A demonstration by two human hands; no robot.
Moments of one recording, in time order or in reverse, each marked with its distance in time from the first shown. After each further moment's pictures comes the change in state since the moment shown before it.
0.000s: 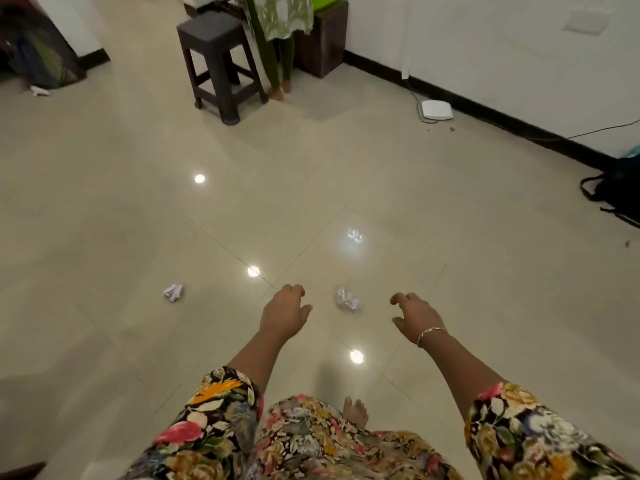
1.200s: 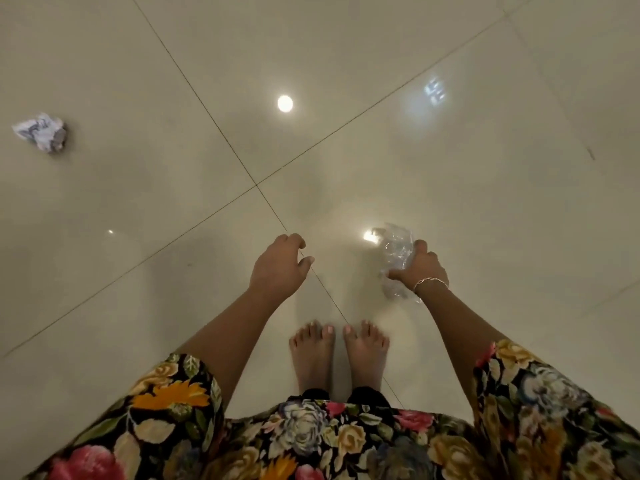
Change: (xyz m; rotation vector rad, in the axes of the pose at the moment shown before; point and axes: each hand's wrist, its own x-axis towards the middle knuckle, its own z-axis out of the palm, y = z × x) left_hand 0.401 -0.198 0.362 -0.274 -0.187 -0.433; right_hand 0.536 0.050 0.376 0.058 -0.451 0.267
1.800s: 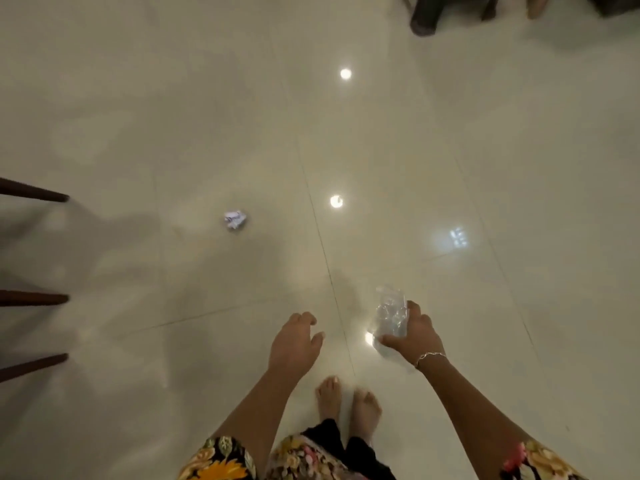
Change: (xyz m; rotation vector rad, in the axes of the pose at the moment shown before) left_hand -0.239 0.034 -0.241 -0.265 0.175 -0.197; right_hand -0.328 -0.171 -0.190 -0.140 -0.021 -0.384
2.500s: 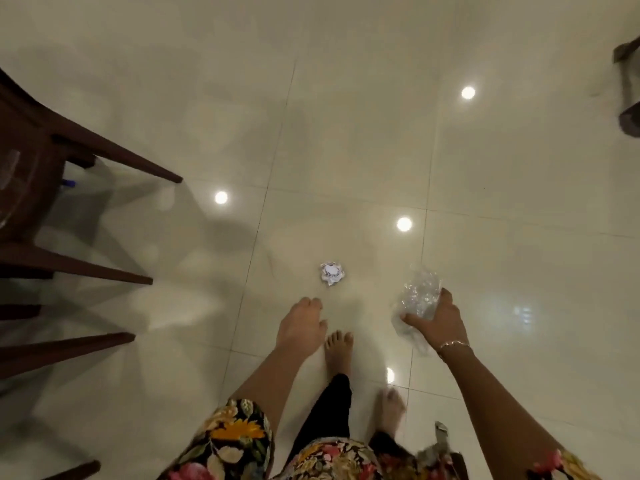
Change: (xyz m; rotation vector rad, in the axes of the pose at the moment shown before) left_hand 0.199 -0.180 -0.259 -0.089 0.096 -0.275; right_hand 0.169 -0.398 0.014 -0.038 -0.037 -0.158
